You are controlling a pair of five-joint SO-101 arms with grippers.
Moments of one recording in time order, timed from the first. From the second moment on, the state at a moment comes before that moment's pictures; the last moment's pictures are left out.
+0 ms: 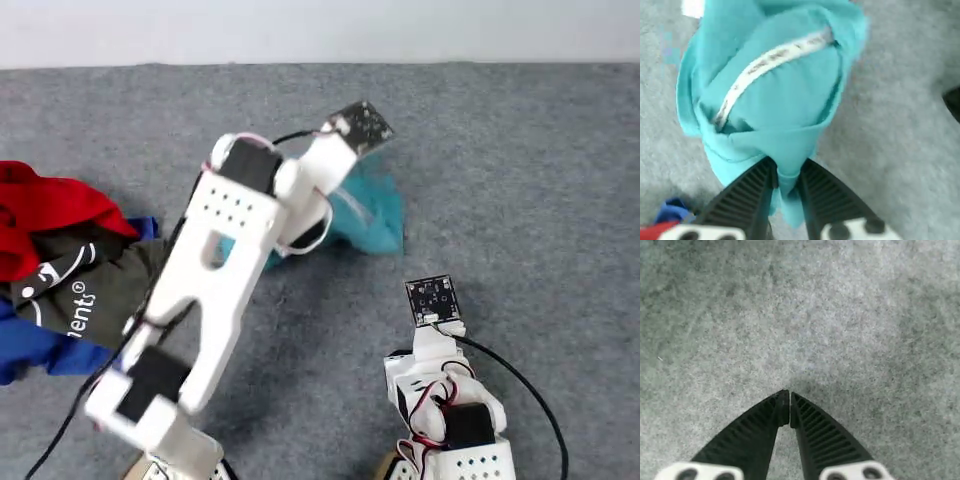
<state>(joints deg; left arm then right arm) 22.9 3.3 -13.9 98.9 -17.6 -12.0 -103.2 95.9 74.7 0.1</state>
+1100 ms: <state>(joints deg) 7.6 -20.9 26.2 98.9 -9.5 -11.7 -103.2 95.9 74.7 0.7</state>
